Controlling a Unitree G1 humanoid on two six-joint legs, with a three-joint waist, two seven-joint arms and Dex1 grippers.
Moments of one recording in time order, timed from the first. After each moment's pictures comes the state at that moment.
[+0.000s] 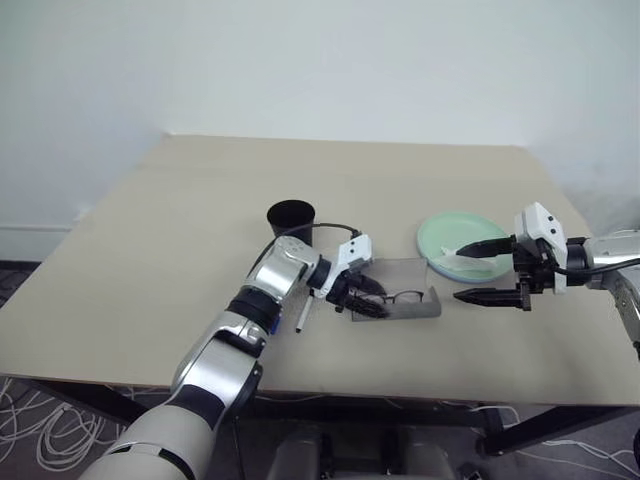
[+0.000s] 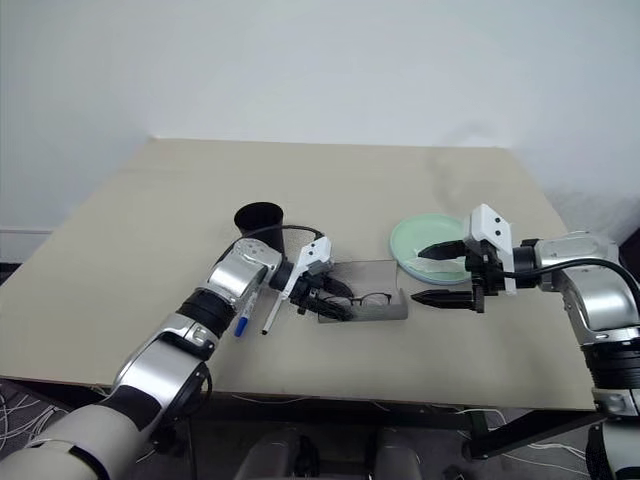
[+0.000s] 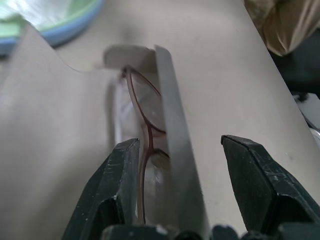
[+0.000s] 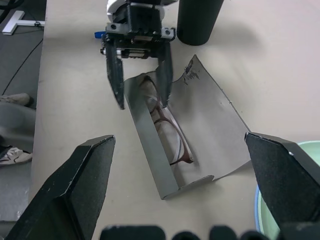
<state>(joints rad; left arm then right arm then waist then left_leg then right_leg) -0.90 0.21 -0.33 0.74 -0.05 0.27 -1.39 -0.47 -0.90 0.03 0.05 0.39 0.41 1.37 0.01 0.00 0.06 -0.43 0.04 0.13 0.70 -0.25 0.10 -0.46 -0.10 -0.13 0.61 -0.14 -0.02</state>
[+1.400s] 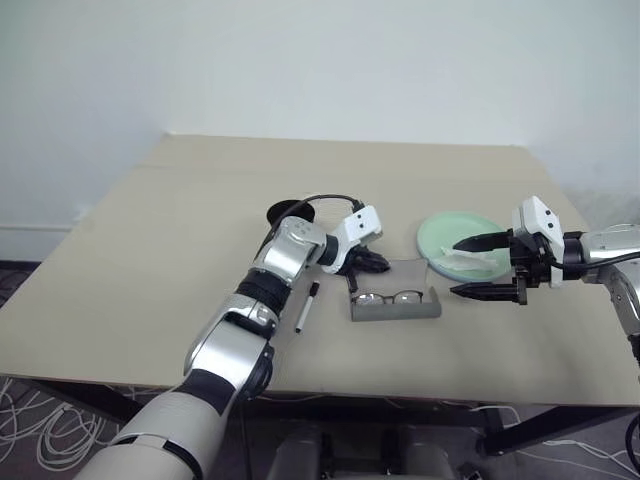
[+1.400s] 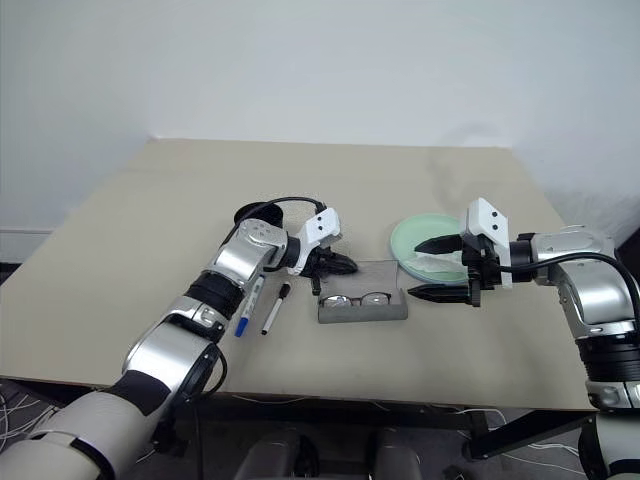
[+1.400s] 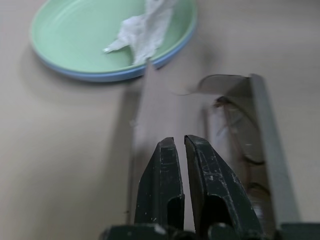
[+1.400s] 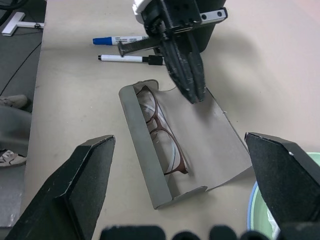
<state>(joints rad) -0.98 0.17 -0.30 0.78 0.05 0.25 -1.16 -0.51 -0.88 0.04 0.07 0.38 0.41 1.37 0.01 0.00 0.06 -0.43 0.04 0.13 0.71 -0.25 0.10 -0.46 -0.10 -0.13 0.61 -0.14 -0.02</state>
